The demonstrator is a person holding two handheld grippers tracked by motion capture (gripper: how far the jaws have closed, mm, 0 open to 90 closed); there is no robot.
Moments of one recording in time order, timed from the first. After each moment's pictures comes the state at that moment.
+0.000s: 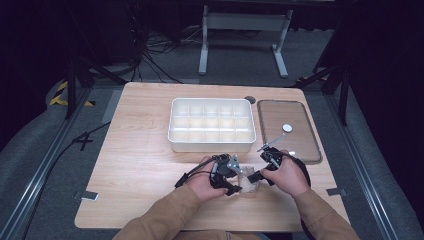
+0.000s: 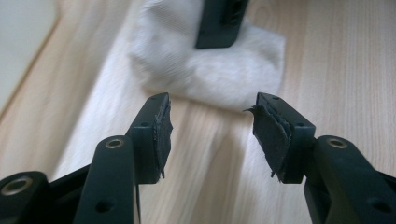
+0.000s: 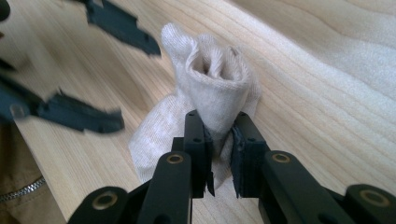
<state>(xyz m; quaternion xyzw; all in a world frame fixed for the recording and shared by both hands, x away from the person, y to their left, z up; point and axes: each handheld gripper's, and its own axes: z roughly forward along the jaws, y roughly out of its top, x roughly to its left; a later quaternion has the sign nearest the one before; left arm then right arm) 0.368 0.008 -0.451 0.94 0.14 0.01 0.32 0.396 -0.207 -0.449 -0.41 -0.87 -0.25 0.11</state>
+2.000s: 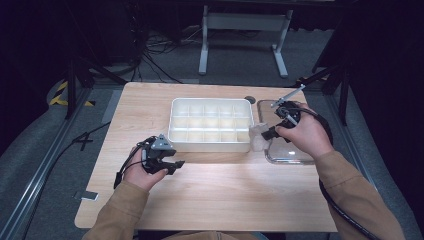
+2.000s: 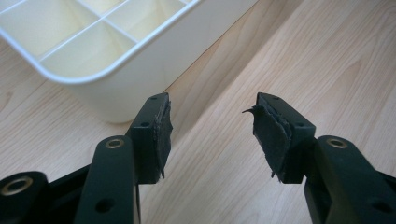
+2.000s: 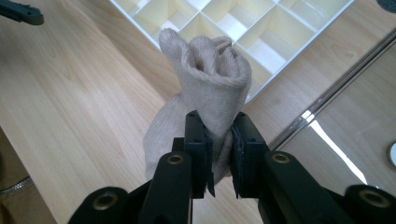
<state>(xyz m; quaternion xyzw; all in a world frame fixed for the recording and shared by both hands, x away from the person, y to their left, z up) 0.371 0.179 -0.414 0.87 0.32 0.11 0.35 0.449 -0.222 -0.313 -0.36 -0.90 -0.26 -0.02</state>
